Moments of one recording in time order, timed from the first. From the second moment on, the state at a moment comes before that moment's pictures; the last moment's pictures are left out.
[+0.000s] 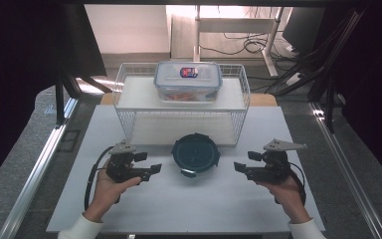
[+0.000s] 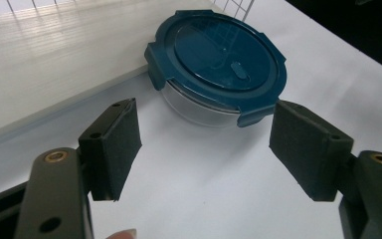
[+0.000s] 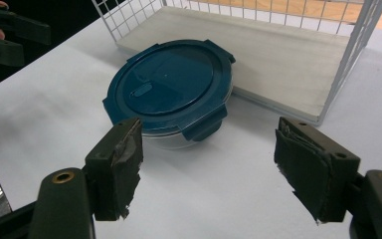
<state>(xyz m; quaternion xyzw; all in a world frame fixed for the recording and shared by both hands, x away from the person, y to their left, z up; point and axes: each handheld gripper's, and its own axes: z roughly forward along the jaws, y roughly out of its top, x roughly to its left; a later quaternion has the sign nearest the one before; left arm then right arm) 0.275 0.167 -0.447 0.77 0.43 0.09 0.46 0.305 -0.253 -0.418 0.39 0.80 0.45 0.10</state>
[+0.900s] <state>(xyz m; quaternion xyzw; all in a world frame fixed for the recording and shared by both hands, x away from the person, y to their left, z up) 0.283 0.171 -0.464 0.77 0.45 0.05 0.44 0.402 -0.175 -0.430 0.33 0.87 0.32 0.15</state>
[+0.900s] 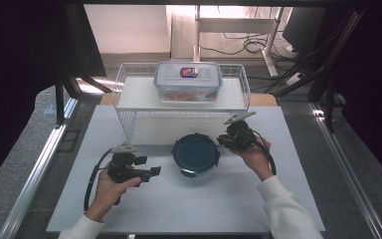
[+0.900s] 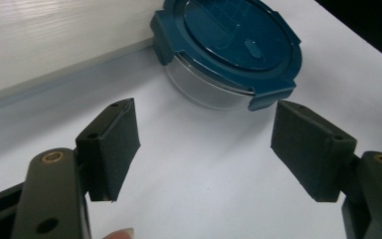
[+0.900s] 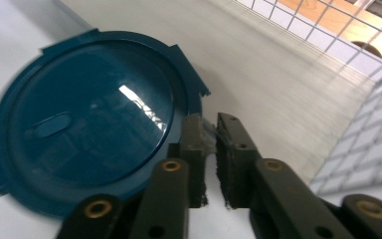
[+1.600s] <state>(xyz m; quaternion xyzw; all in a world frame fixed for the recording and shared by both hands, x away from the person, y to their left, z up) 0.287 0.173 -0.469 0.78 0.45 0.05 0.44 0.436 -0.146 -0.468 0.29 0.90 0.29 0.18</state>
